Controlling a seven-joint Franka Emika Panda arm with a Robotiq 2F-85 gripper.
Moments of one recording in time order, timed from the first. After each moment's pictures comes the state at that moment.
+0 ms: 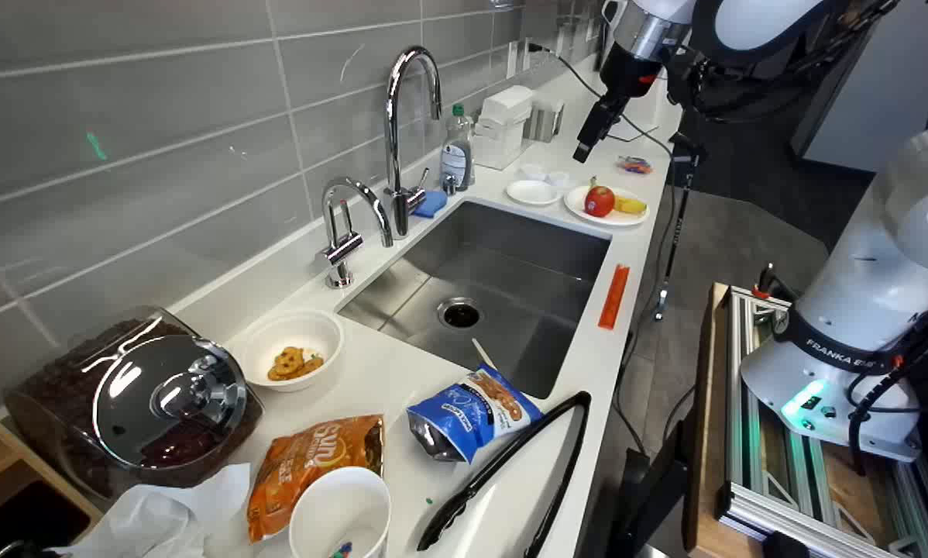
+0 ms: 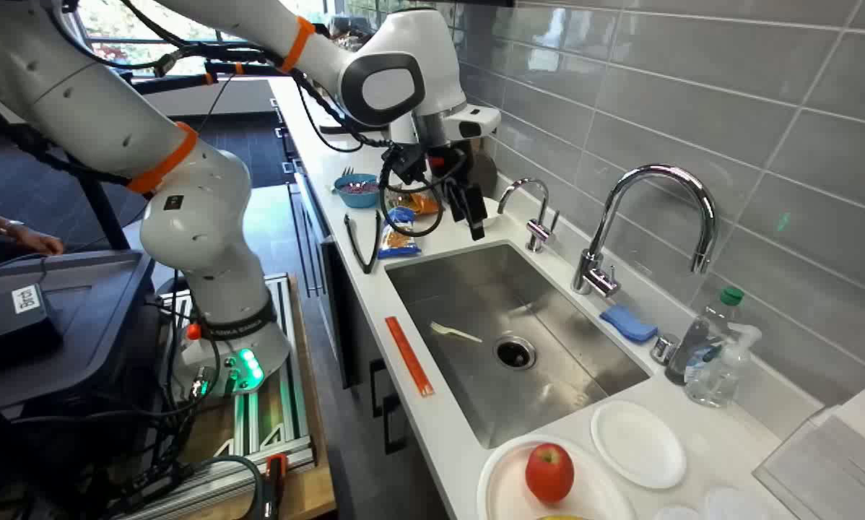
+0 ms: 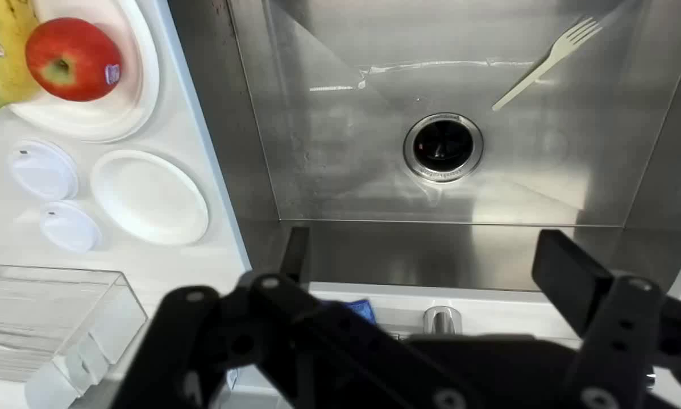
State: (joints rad) arm -0.15 -0.62 -0.01 -2.75 -0.22 2.44 0.02
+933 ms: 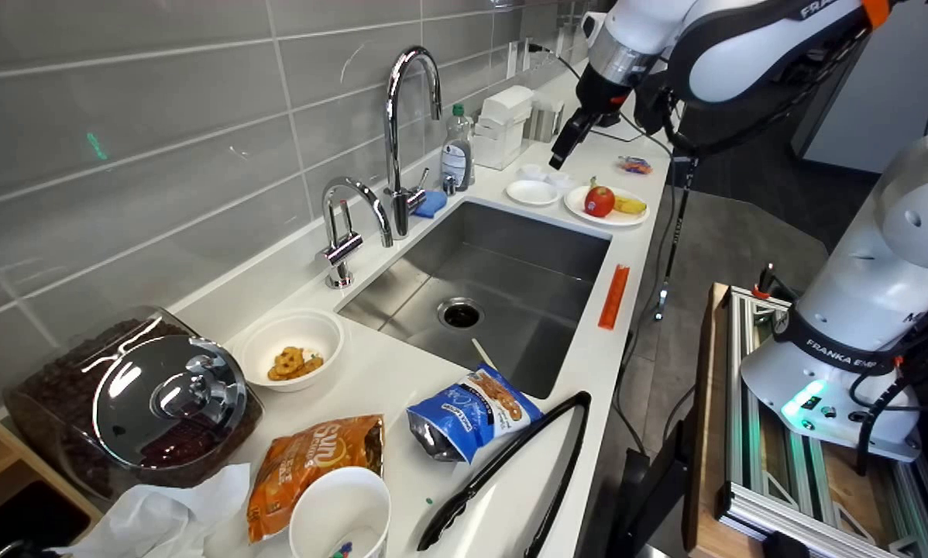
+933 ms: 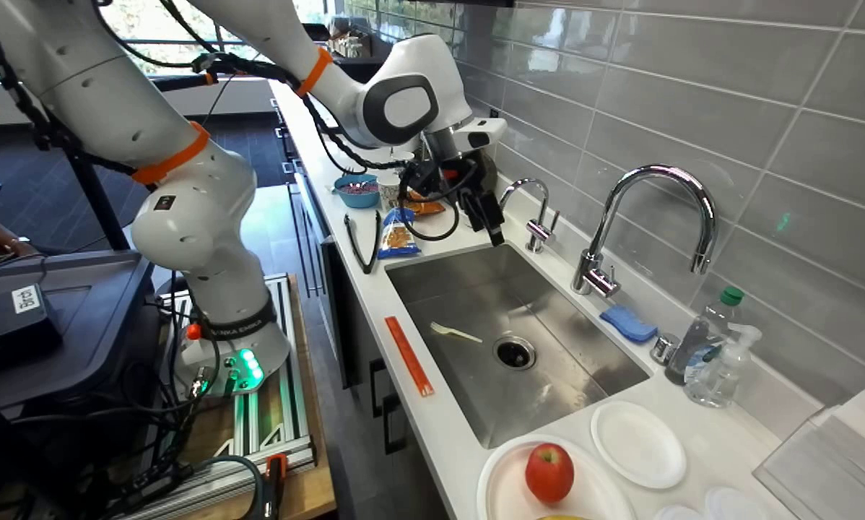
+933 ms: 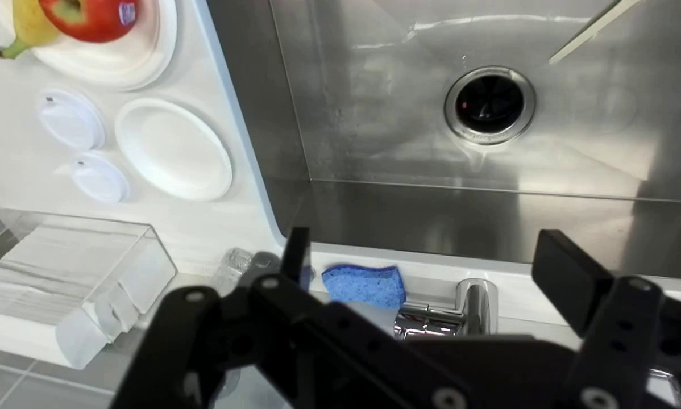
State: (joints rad) arm -0.26 -0.48 0.12 -2.75 -0.40 2.66 0.21
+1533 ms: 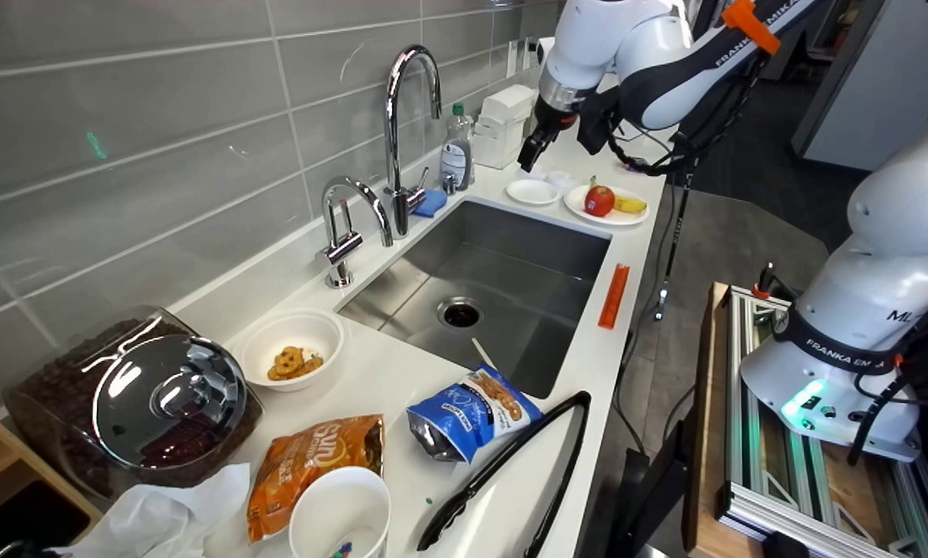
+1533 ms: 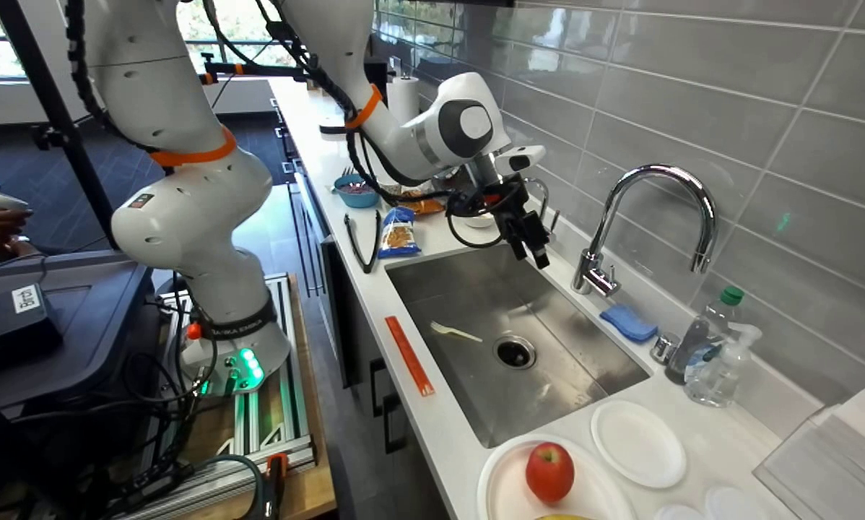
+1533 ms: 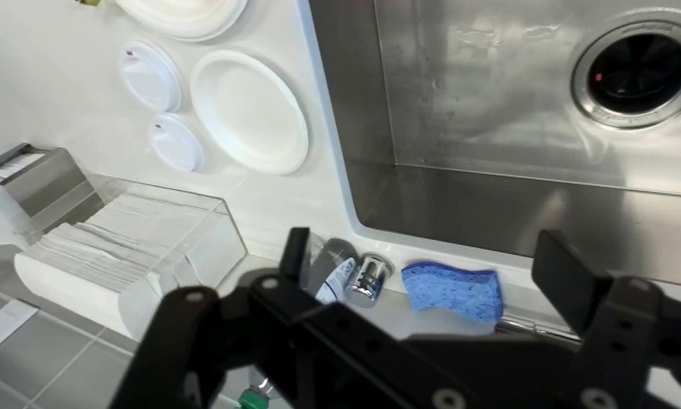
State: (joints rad) arm -0.58 -0.15 0.36 -2.51 -0.90 2.67 0.63
